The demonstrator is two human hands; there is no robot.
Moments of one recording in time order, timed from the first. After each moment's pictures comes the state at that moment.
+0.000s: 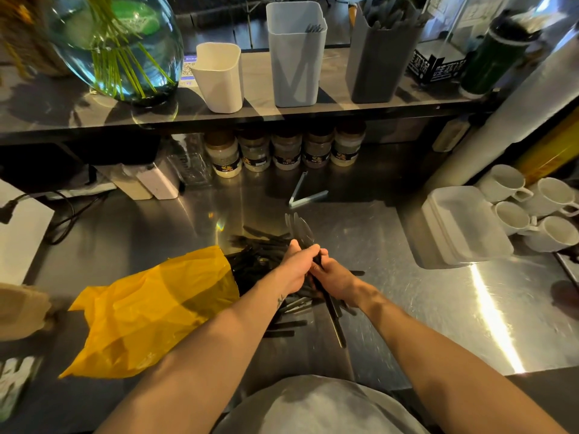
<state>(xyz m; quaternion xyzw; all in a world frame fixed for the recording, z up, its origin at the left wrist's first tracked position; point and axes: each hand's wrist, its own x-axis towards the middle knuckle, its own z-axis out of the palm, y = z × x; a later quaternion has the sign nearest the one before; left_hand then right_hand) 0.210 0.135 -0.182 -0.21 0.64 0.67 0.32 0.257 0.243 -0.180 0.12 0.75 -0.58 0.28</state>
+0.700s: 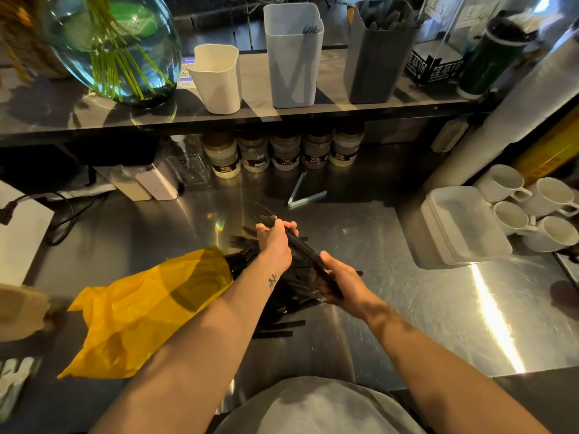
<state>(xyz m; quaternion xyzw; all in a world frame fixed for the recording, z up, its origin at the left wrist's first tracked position) 0.168 0.126 -0.155 -0.39 0.46 0.79 0.09 0.276 0.262 -0.198 0.27 0.61 -0.71 0.25</state>
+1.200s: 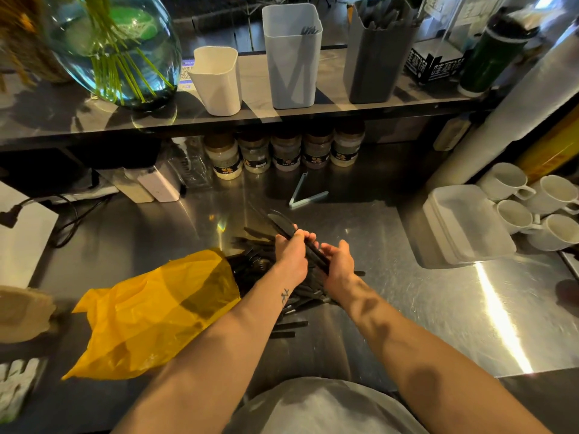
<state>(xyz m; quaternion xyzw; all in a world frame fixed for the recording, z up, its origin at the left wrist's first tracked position) 0.197 0.150 -0.159 -0.35 0.47 0.80 0.15 0.232 0.227 -0.190 0.46 0.44 -0.77 0.07</state>
